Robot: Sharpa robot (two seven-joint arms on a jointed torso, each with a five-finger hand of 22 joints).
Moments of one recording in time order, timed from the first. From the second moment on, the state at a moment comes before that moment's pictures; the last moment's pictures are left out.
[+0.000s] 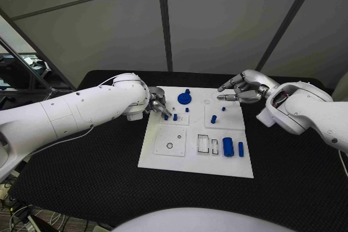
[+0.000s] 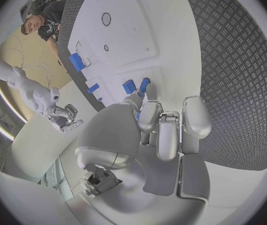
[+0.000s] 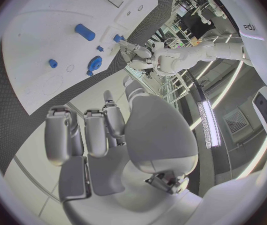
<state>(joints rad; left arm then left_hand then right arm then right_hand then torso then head) 1.18 -0.71 0.08 1.31 -1.20 0.21 -0.48 1.28 0.07 0.24 0.03 0.05 1.09 0.03 0.25 1.03 1.46 -0.04 1.12 1.31 1.47 -0.08 1.55 1.31 0.12 1.32 0.03 1.30 1.23 1.21 -0.79 0.07 1.47 -1.05 -0.20 -0.03 1.31 -0.09 0.09 0.17 0.21 0.96 0.12 0.07 0.07 1.40 0.03 1.29 1.27 1.47 -0.04 1.43 1.28 0.04 1.47 0.07 1.45 1.31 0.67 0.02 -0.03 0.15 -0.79</state>
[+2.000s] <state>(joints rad) 1.17 -0.68 0.06 1.29 -1.17 -0.20 0.04 1.46 -0.19 0.34 0.07 0.13 0.95 0.15 0.06 0.48 1.10 0.09 0.07 0.46 1.22 0.01 0.59 0.67 0.17 0.99 0.12 0.64 0.68 1.21 -0.79 0.07 1.46 -1.05 -0.20 -0.02 1.31 -0.09 0.09 0.17 0.21 0.96 0.12 0.07 0.07 1.40 0.03 1.29 1.27 1.47 -0.04 1.42 1.28 0.04 1.47 0.07 1.45 1.31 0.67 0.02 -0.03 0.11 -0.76</state>
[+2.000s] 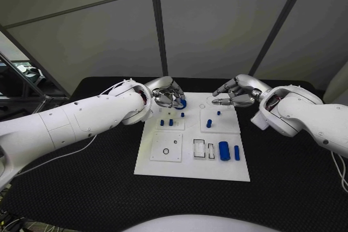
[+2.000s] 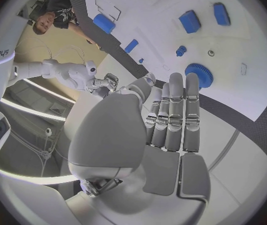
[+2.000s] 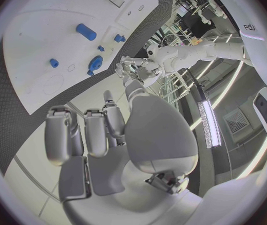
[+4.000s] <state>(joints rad) 1.17 -0.49 0.04 1.06 -1.54 -0.02 0.06 1.42 -0.14 0.36 0.00 0.13 1.04 0.14 0.09 0.25 1.17 0.08 0.10 0.14 1.42 0.00 1.18 1.10 0.17 1.18 0.11 0.94 0.97 1.21 -0.77 0.07 1.46 -1.05 -0.20 -0.02 1.31 -0.09 0.09 0.17 0.21 0.96 0.12 0.07 0.07 1.40 0.03 1.29 1.27 1.47 -0.04 1.42 1.28 0.04 1.47 0.07 1.45 1.31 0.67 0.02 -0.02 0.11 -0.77</state>
